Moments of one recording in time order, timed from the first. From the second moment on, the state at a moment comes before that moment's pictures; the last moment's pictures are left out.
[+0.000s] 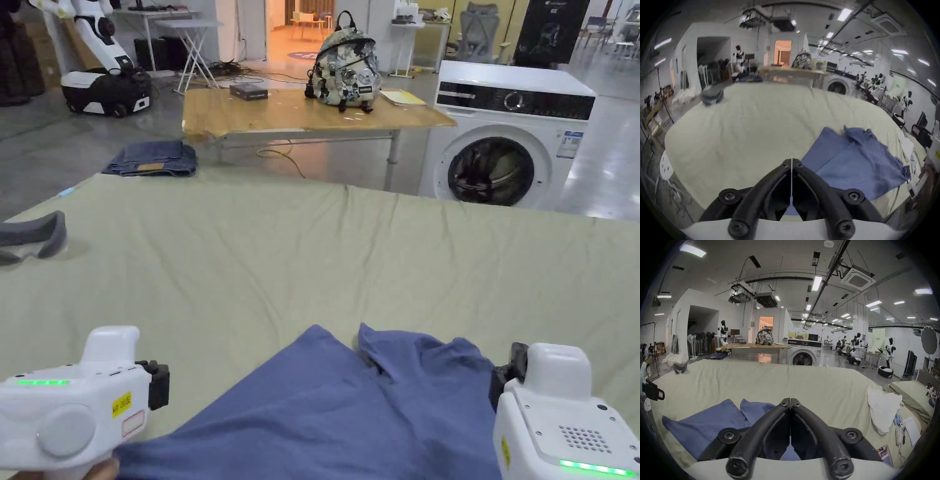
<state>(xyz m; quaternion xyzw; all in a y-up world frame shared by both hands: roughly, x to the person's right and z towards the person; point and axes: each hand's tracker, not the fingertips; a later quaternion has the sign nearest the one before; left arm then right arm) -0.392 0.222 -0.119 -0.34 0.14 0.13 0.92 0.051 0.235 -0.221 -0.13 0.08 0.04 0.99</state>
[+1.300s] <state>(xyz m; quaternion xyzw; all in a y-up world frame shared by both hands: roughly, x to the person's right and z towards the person) -0.433 0.158 -0.121 -0.47 0.18 0.18 0.85 0.069 0.191 -0.391 -0.37 0.15 0.08 0.91</state>
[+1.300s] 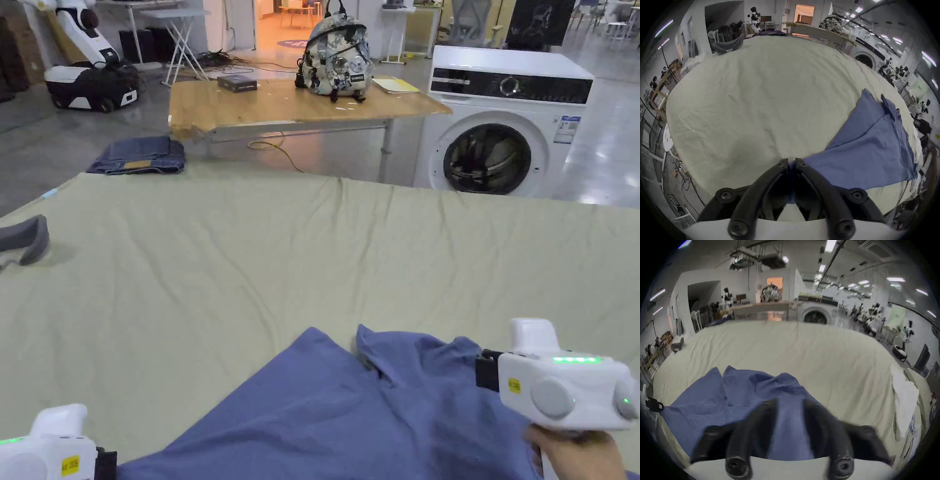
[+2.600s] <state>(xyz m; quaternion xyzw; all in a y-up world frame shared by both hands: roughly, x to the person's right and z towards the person) -0.434 0.297 -0.194 -0.31 0.12 0.09 0.94 0.121 0.335 -0.431 -0.25 0.10 0.06 0.96</state>
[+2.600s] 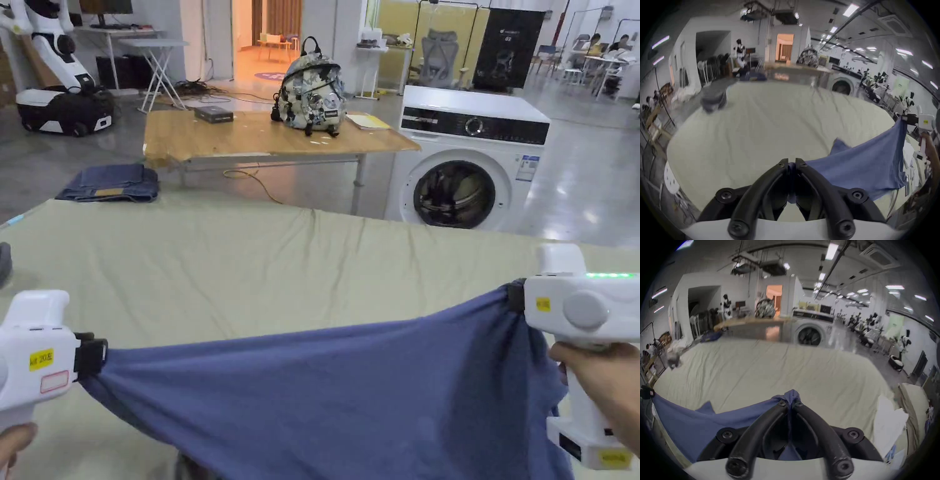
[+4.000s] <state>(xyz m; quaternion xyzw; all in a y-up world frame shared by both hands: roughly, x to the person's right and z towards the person) -0.381 0.564 -0.389 -0.10 0.11 0.00 0.99 0.173 0.558 -0.448 -0.01 -0.03 0.05 1.00</state>
